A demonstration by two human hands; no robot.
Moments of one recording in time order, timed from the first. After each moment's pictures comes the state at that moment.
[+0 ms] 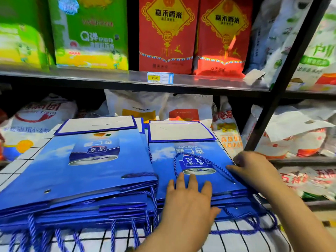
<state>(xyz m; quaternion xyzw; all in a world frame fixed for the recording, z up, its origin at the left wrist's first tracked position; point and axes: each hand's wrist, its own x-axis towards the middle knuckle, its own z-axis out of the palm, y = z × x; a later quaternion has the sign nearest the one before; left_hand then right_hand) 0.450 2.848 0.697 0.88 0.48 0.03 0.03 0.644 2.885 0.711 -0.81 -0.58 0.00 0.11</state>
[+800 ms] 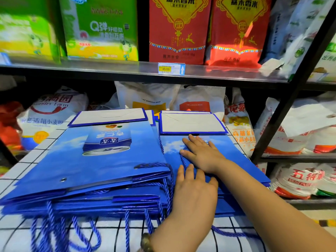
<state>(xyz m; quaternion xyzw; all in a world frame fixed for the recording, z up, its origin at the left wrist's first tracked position) 0.444 2.864 0.675 0.87 0.48 0.12 -0.05 0.554 2.961 0.675 -0.65 -0.75 0.12 0.02</state>
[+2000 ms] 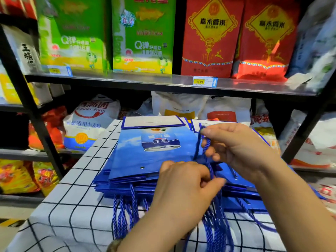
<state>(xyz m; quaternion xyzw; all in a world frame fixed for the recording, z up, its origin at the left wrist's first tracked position) 0.309 2.823 0.743 0.79 0.48 0.36 0.13 0.436 2.851 0.797 -0.44 -0.53 0.53 0.49</state>
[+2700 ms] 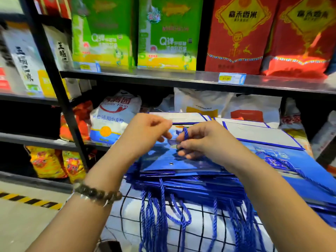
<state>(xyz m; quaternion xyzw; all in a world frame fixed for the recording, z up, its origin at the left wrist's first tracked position) 0.202 2.895 0.773 0.65 0.53 0.44 0.31 0.361 2.879 0.785 -0.45 -0.67 0.50 0.33</state>
